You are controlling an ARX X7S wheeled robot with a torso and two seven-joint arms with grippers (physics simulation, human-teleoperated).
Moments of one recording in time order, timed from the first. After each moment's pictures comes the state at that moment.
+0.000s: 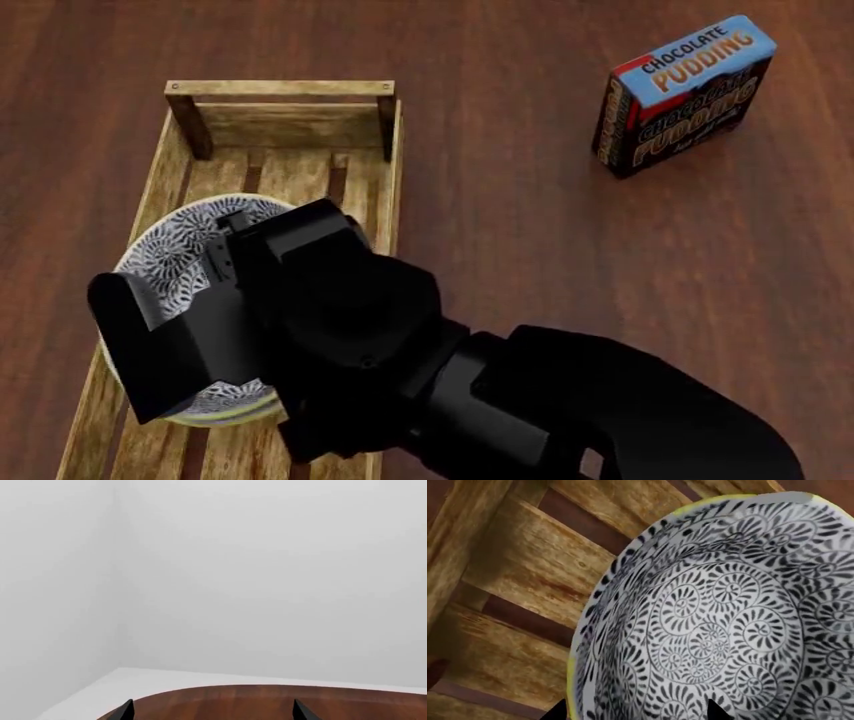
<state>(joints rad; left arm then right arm) -2.08 -1.38 2.24 1.03 -0.89 0.29 -1.53 1.50 0.00 -1.57 0.53 -0.08 0.45 -1.01</state>
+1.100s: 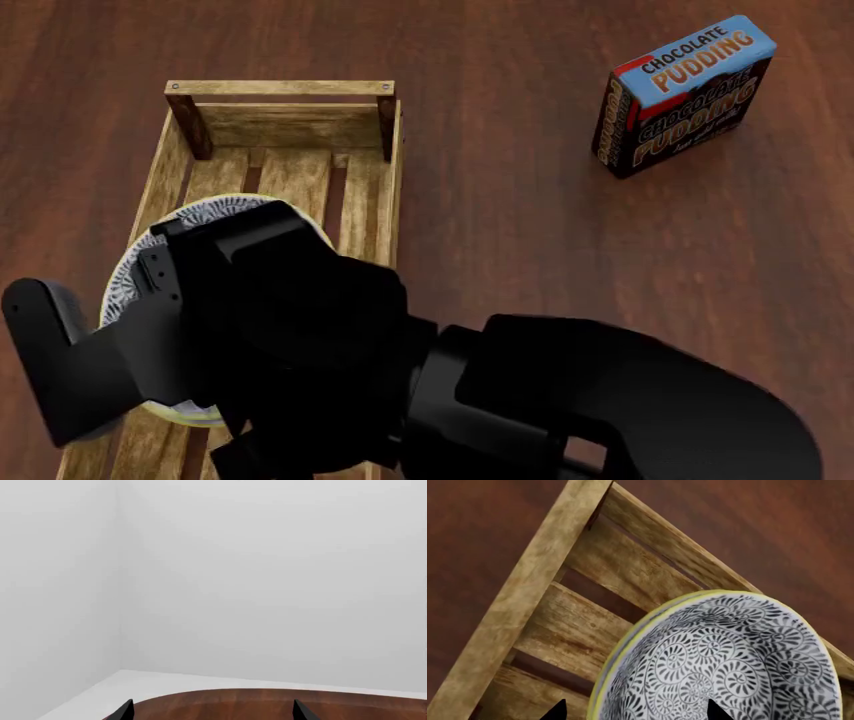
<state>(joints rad) -2.29 -1.37 2.48 1.05 -0.86 0.33 -1.56 1.56 0.00 -1.57 0.34 0.07 0.57 -0.99</state>
